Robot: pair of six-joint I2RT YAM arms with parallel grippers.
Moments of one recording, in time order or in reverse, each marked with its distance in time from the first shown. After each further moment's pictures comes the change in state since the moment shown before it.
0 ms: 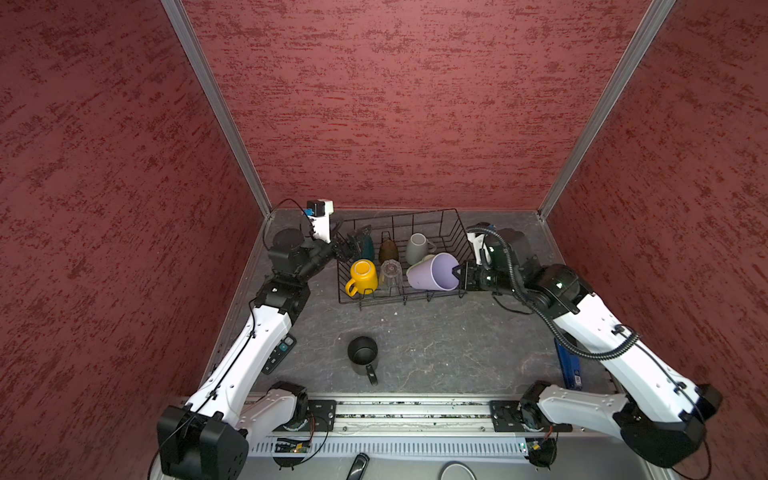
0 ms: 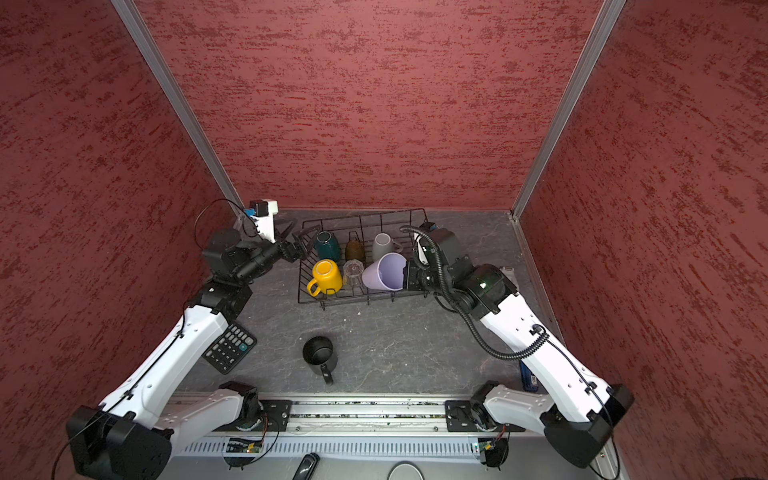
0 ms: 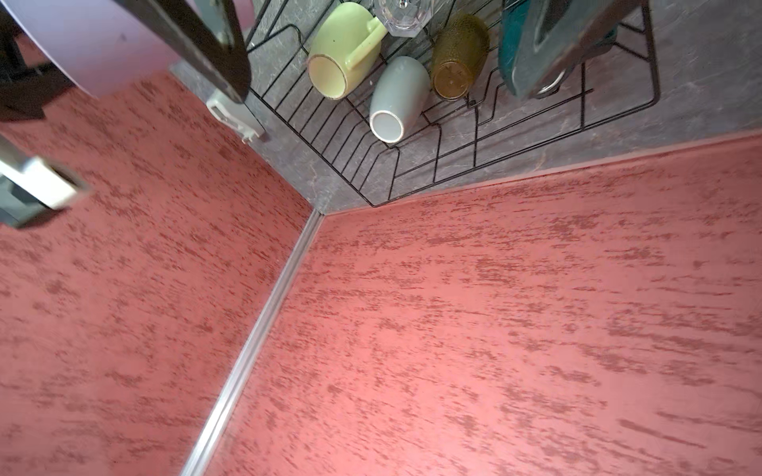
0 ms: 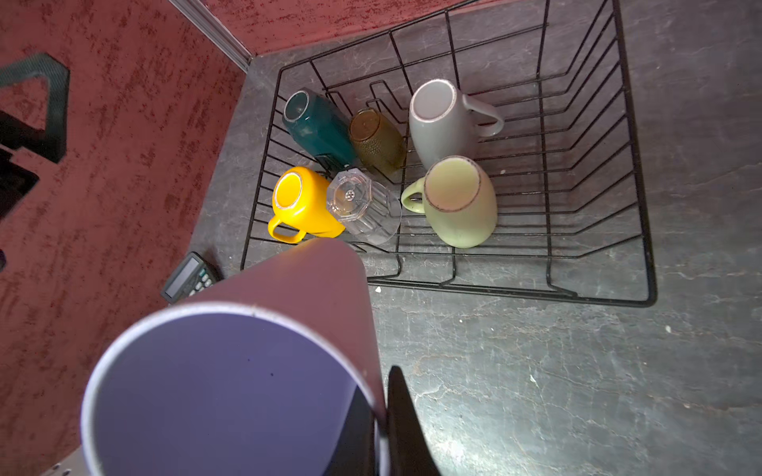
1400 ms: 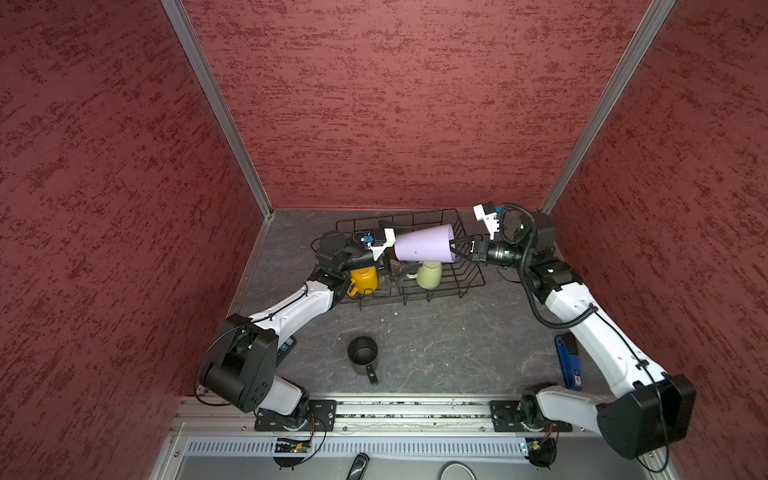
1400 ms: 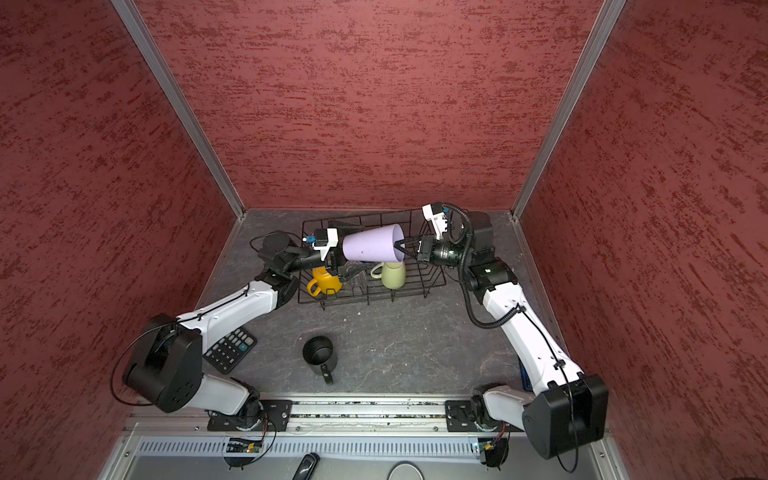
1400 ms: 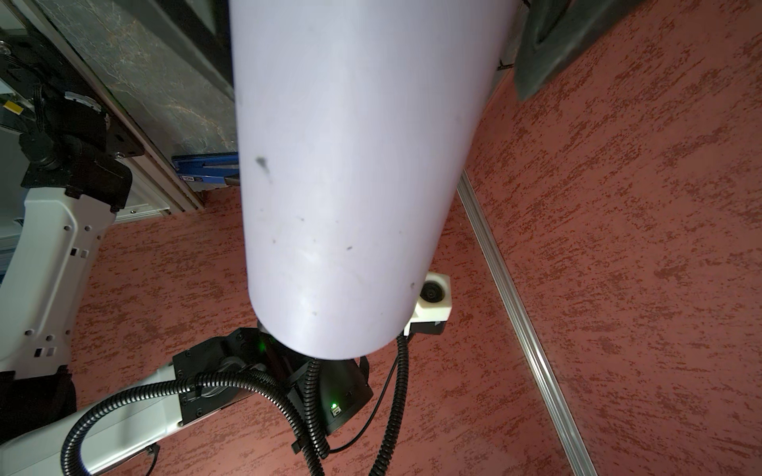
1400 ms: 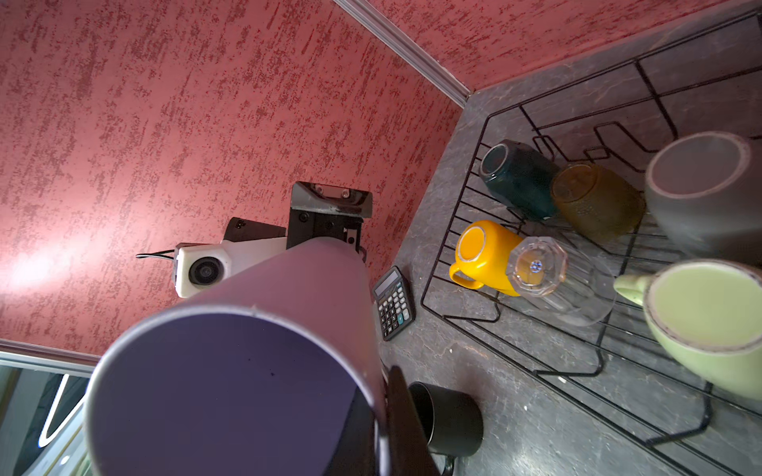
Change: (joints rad) left arm -0.196 0.403 0.016 0.682 0.529 0.345; right arm -0.351 0.057 -0.226 0.713 -0.868 0.186
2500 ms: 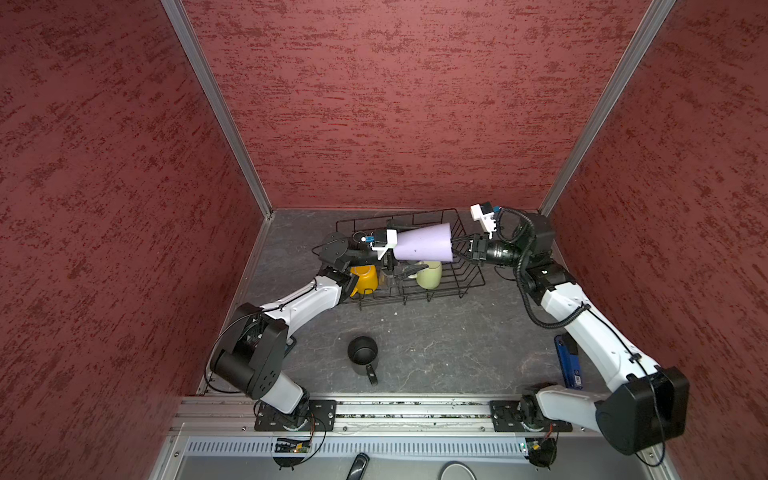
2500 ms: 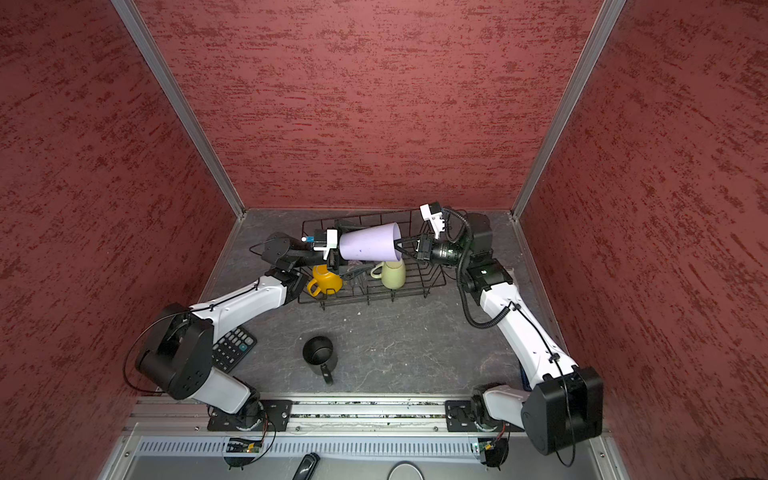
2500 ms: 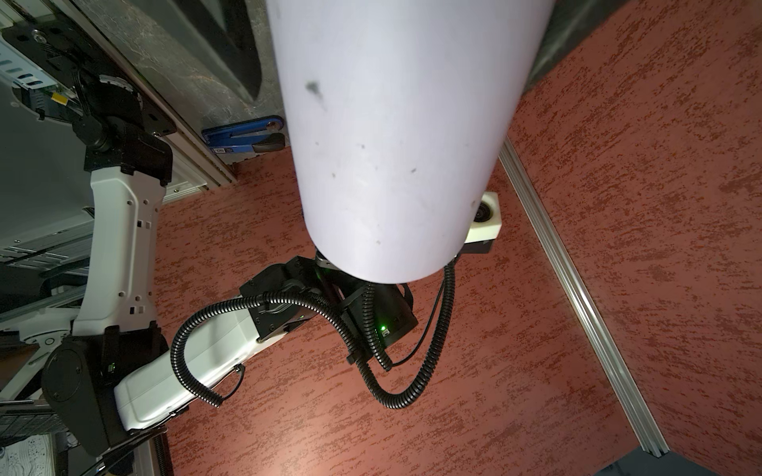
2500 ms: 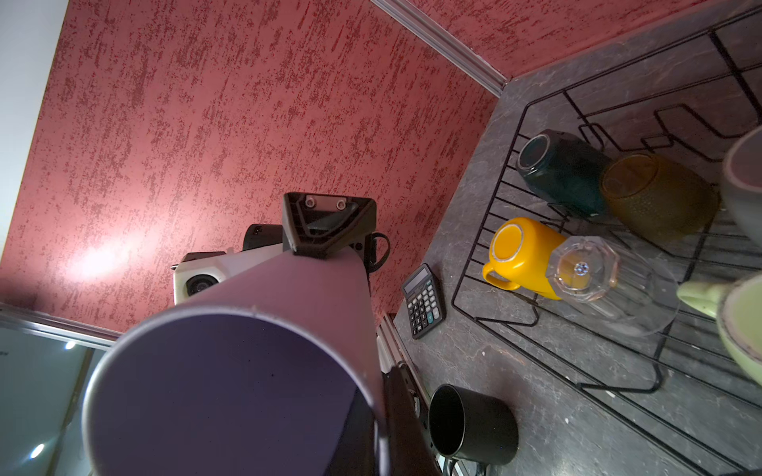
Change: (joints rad) left arm -0.034 0.076 0.053 0.230 0.090 -0.131; right arm 0.000 0.019 -0.052 0.186 -0.078 0.153
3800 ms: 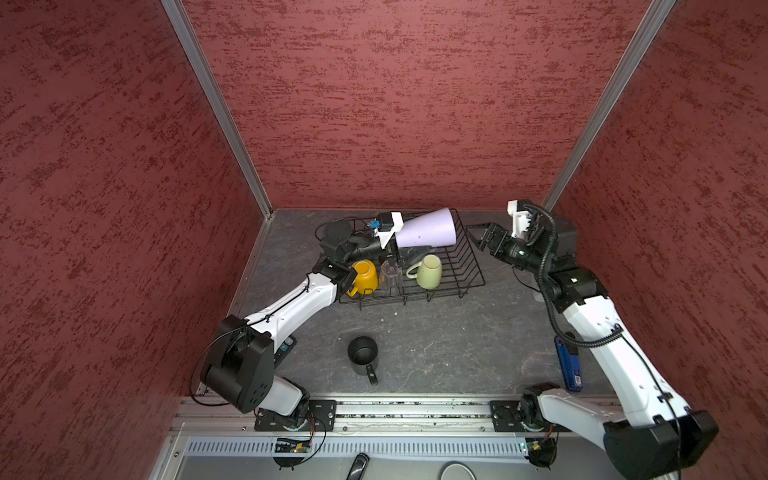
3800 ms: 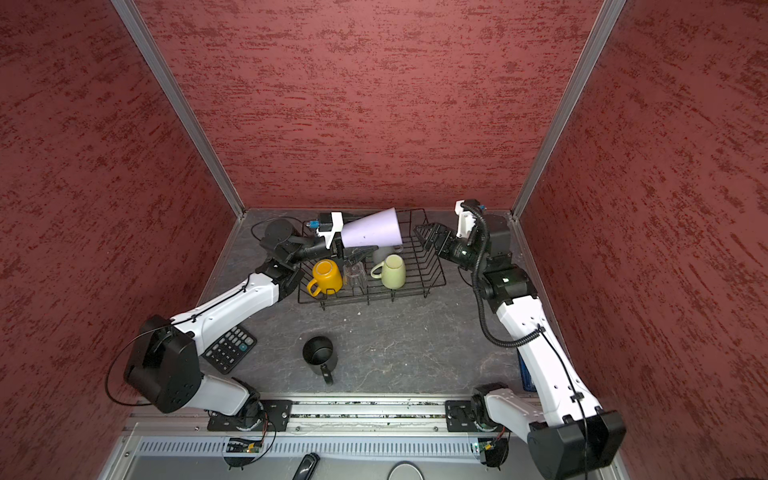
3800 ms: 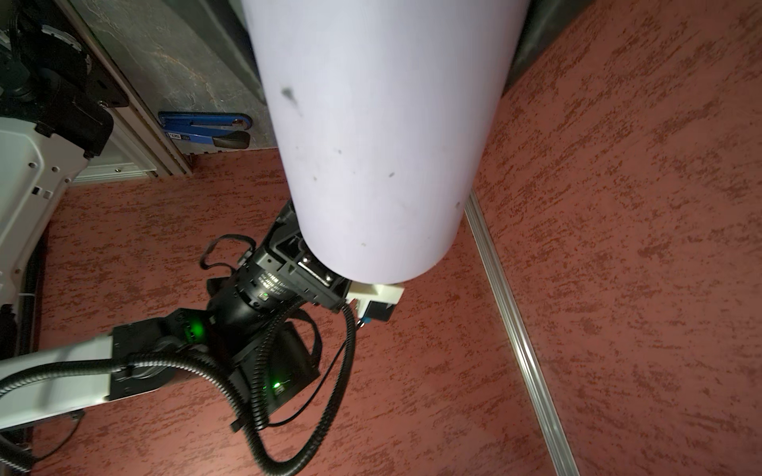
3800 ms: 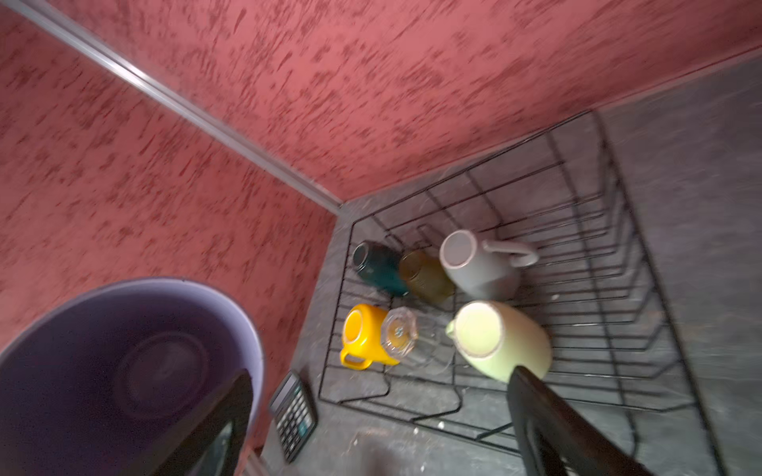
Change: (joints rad) left arm -0.011 -0.078 0.133 -0.425 -0.204 0.079; right arm -0.038 -0.159 0.100 -0.428 0.664 -0.276
